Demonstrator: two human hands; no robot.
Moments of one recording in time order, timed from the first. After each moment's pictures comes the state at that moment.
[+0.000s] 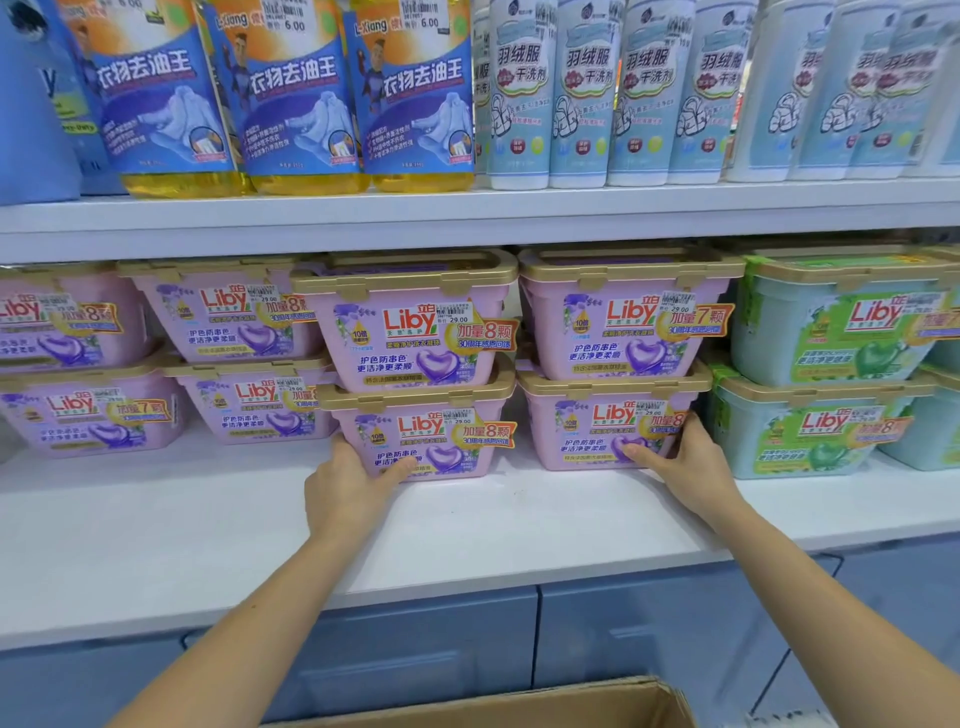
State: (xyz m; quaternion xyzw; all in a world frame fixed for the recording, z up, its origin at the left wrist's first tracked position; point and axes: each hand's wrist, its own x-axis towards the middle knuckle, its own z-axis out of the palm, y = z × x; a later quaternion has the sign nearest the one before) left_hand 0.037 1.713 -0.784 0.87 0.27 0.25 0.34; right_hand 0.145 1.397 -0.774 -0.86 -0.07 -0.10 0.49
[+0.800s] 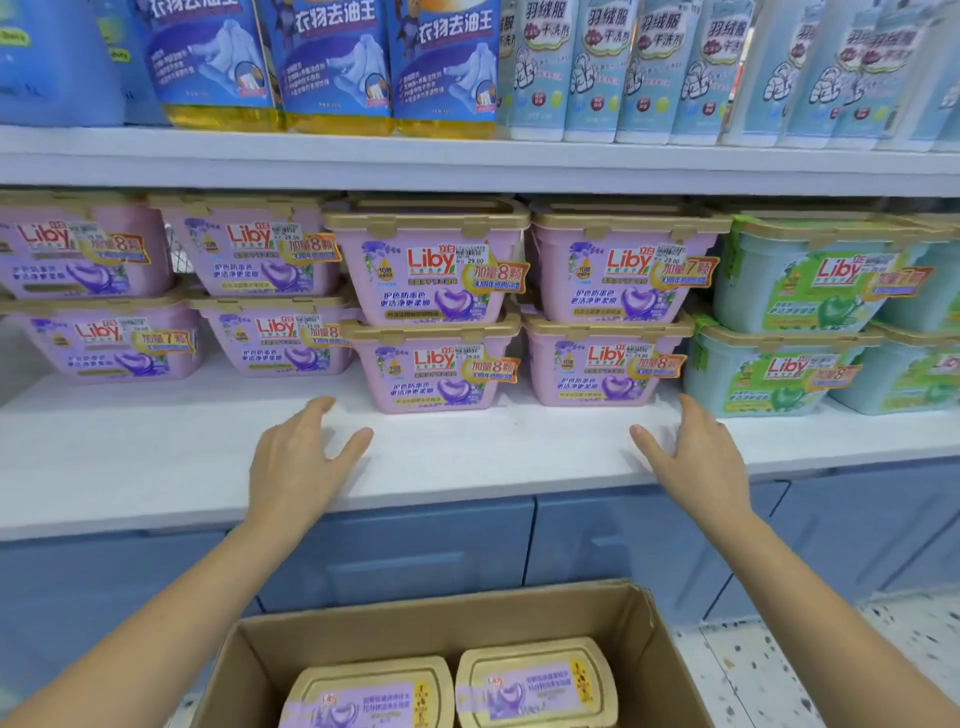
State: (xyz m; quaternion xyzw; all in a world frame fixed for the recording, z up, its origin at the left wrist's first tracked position) left_hand -0.058 1.731 -0.782 0.92 0.19 0.28 0.22; right_hand 0.052 1.390 -0.781 -0.95 -0.04 -0.17 0.24
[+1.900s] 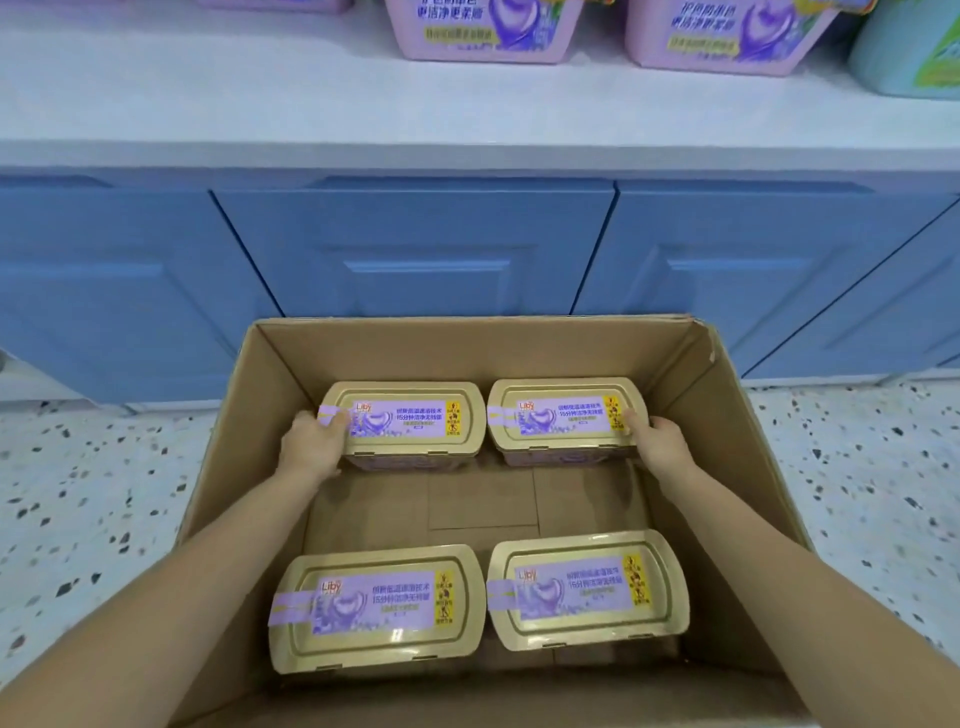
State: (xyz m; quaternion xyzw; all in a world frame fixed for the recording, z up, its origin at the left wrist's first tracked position) left_hand -0.173 1.733 -1.041 0.75 0.49 -0.04 0.44; right_hand -0.054 1.398 -1.031 -0.86 0.18 0.20 0.44
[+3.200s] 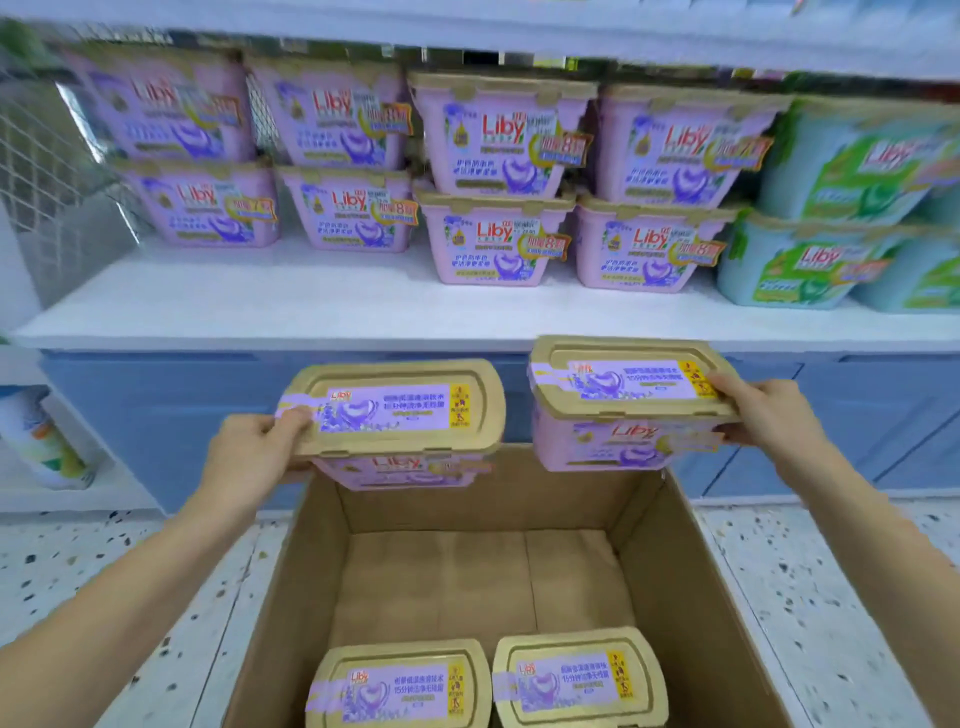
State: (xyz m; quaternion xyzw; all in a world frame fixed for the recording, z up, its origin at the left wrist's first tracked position) left_hand -0.227 1.748 -0.812 0.75 0.34 0.20 0.53; right_hand -0.045 1.356 -0.784 -0.86 0.05 -0.01 0.50
